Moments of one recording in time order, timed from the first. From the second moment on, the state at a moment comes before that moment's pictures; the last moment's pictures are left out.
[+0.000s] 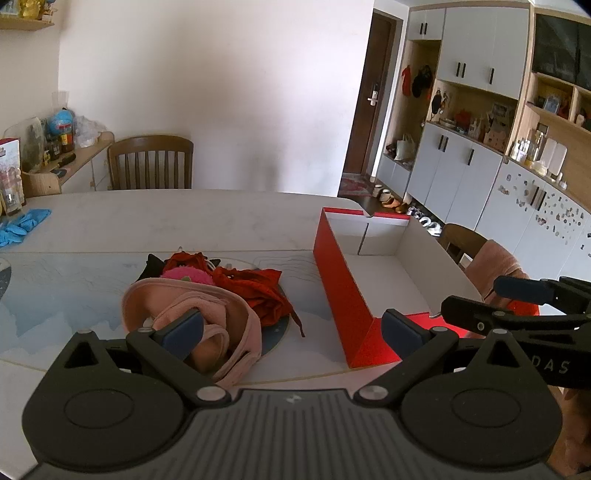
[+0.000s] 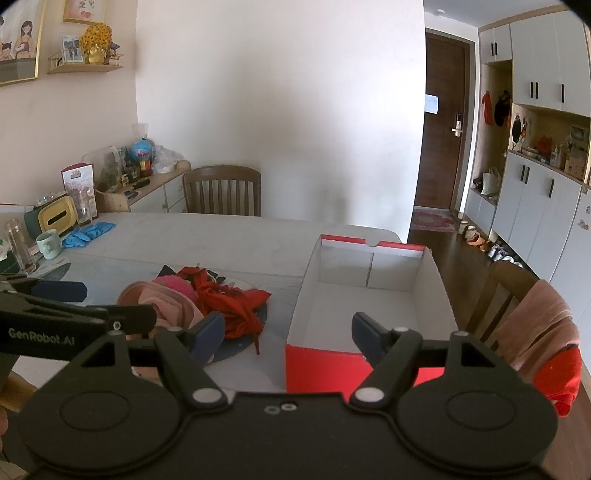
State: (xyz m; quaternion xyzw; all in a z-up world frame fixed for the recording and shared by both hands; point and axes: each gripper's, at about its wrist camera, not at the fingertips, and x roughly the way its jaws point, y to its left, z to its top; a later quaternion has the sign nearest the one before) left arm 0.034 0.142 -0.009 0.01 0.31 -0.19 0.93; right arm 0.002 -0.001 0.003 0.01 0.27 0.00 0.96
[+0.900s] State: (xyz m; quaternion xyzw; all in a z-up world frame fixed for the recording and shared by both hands) left arm 0.048 0.155 -0.009 0.01 0.31 -0.20 0.93; right arm 0.009 0.006 0.001 0.02 0.28 -0.01 0.96
